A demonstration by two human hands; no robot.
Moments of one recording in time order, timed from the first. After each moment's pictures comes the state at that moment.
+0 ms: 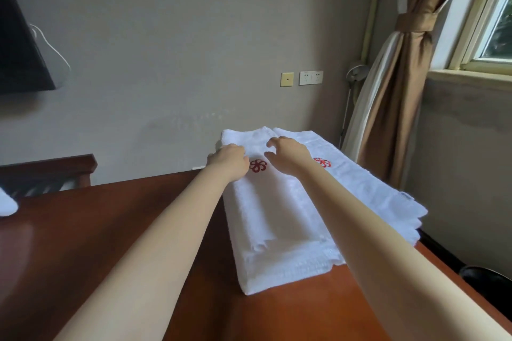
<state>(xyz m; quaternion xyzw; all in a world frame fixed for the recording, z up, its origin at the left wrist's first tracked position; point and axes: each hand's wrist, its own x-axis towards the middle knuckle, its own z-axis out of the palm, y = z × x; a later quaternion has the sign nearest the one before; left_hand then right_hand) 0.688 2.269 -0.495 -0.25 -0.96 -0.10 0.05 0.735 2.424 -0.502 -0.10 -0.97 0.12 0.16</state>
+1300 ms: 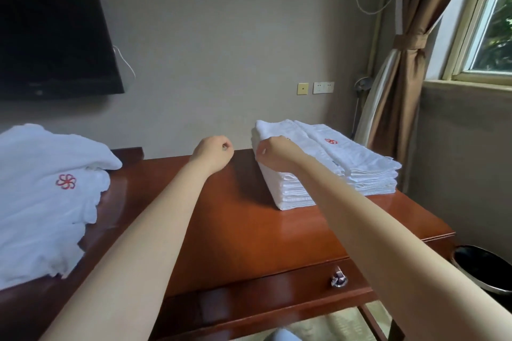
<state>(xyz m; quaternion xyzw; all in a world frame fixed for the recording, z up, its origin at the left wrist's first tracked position) 0.852 2.065 -0.472 -0.22 -0.92 -0.29 0.14 0.917 2.234 -0.467 0.00 -0.98 0.11 0.15</state>
